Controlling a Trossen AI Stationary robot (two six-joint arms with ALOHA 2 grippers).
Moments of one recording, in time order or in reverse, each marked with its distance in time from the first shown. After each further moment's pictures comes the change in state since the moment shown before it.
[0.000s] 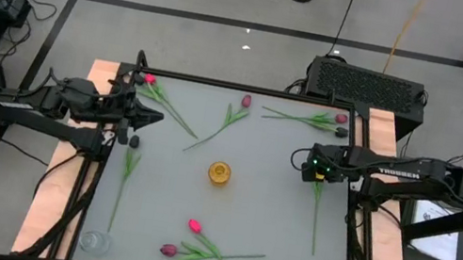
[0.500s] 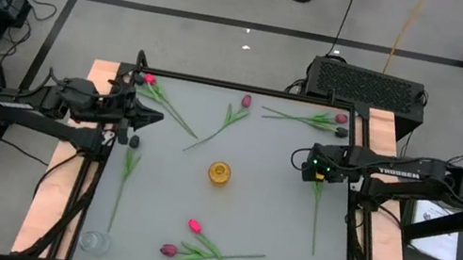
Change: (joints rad) left arm 0.000 0.000 0.000 0.000 0.000 0.000; right arm 0.000 0.000 0.003 -0.006 -0.009 0.027
